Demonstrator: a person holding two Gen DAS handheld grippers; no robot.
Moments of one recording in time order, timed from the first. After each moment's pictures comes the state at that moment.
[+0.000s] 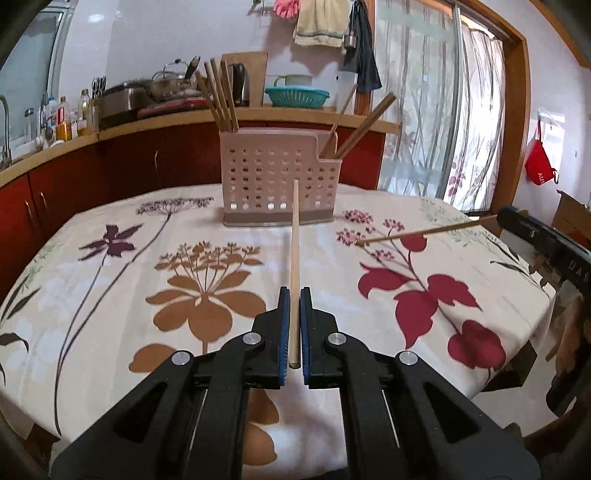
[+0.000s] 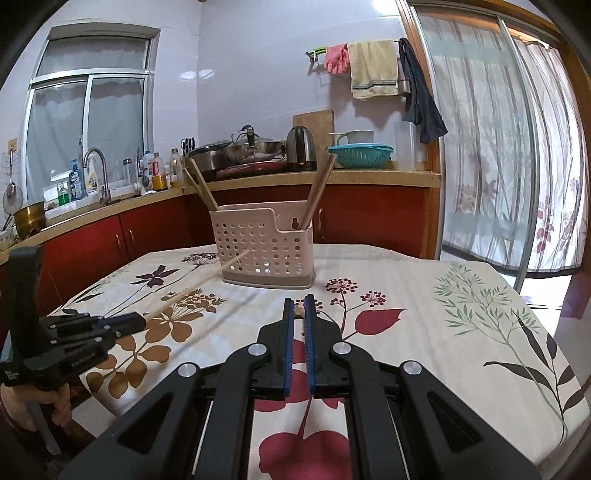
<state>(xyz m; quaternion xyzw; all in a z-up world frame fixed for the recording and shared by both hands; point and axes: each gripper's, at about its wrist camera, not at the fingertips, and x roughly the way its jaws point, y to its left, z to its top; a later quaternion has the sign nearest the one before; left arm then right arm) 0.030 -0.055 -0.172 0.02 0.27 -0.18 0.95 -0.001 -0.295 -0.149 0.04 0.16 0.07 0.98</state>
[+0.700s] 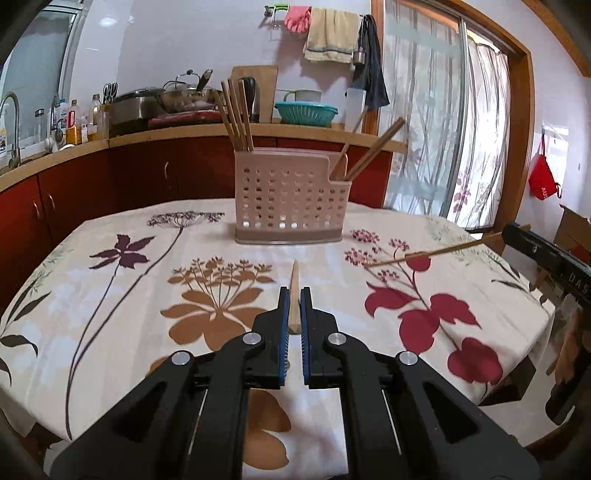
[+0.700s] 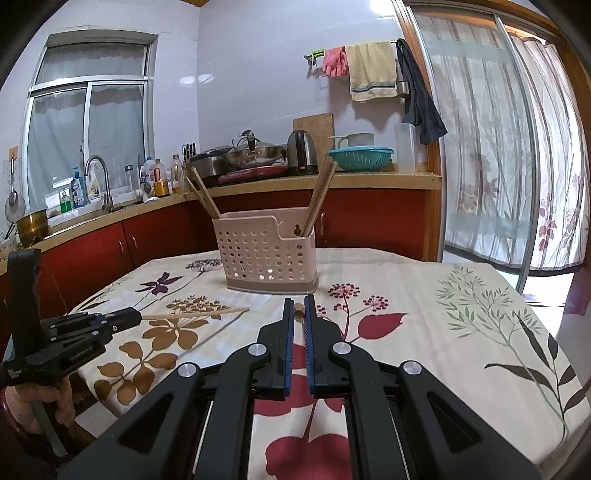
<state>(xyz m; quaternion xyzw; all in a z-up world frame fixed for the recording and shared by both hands) 0.028 -0.042 -0.153 0.01 0.24 -0.17 0.96 -0.004 -0.296 -0.143 0.05 0.15 0.07 0.98</state>
